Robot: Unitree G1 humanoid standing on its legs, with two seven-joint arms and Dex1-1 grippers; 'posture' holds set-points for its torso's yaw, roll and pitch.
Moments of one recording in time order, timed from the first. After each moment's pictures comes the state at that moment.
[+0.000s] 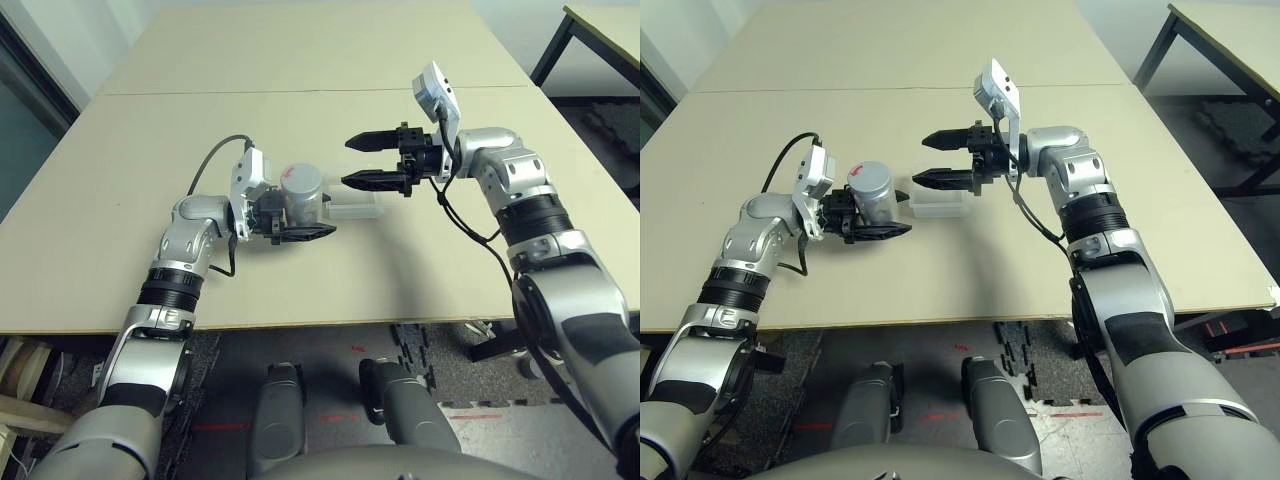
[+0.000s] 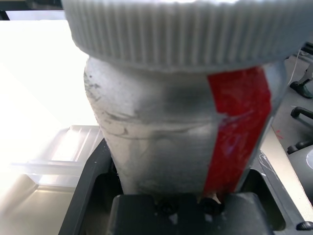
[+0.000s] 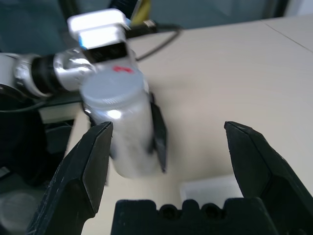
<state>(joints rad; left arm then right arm) -0.65 0.44 -0.06 0.46 -0.31 0.08 -1.40 -1.03 -0.34 0.10 0.56 0.34 0.37 1.39</state>
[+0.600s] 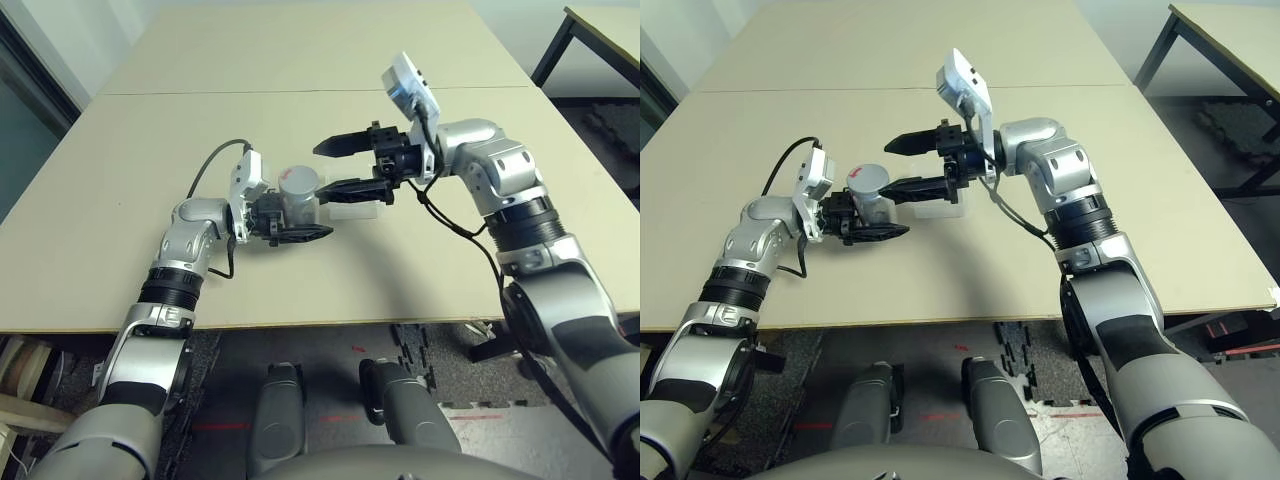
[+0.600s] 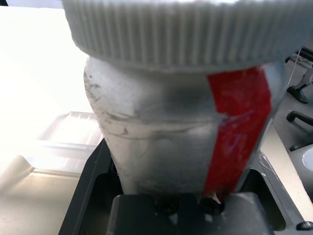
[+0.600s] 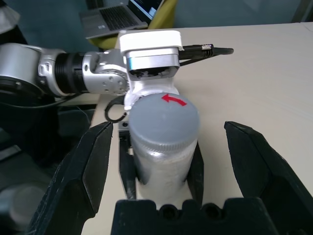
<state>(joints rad) -0.66 0.43 -0.06 0.52 -0.31 0.07 -1.41 -1.01 -0.27 0.20 0.41 0.30 0.42 1.32</state>
